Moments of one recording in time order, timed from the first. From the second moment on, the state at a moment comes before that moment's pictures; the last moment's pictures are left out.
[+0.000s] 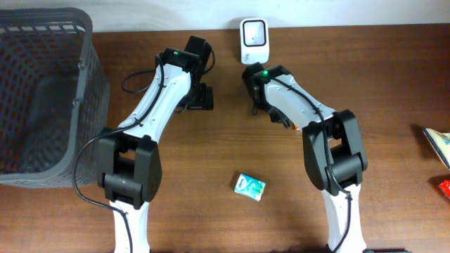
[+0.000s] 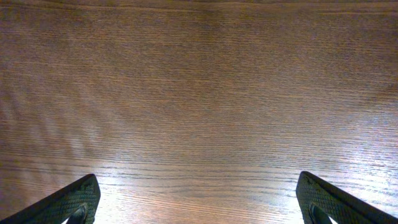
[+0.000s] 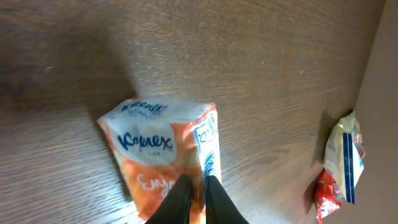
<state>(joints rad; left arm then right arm) -0.34 2.17 1.92 -1.21 -0.18 -0.36 0.40 2.28 1.78 -1.20 0.72 0.37</state>
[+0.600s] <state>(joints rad) -0.34 2.17 1.92 -1.21 -0.18 -0.36 0.42 2.28 1.78 -1.19 0.76 0.50</state>
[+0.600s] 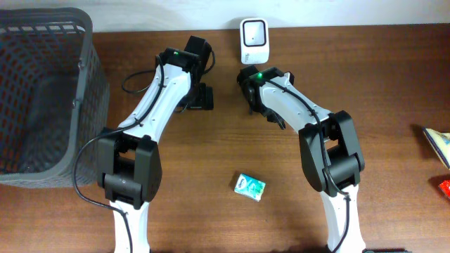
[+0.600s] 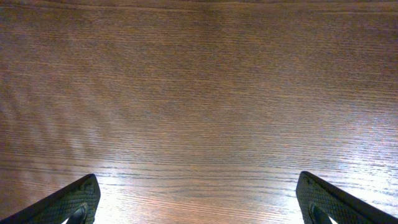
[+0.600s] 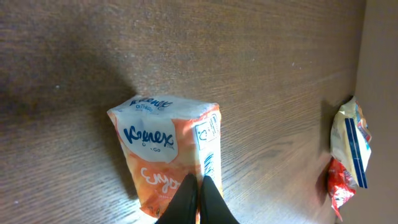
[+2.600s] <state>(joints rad) -0.43 2.19 1.92 -1.14 0.09 -0.36 -0.26 2.30 2.57 -1.69 0.20 0.28</state>
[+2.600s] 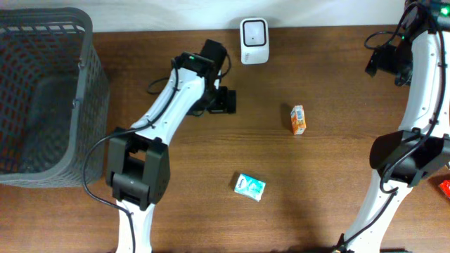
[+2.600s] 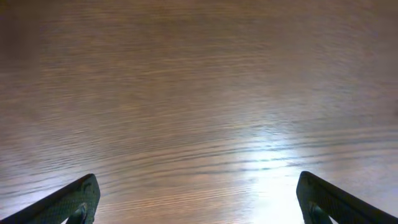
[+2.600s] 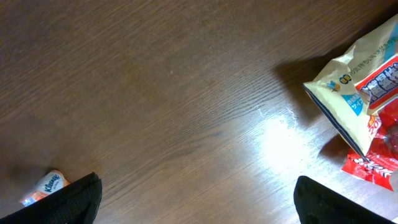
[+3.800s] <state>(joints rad) -0.57 2.20 1.92 -1.10 0.09 -0.33 -0.26 2.30 2.57 -1.69 0.20 0.28</state>
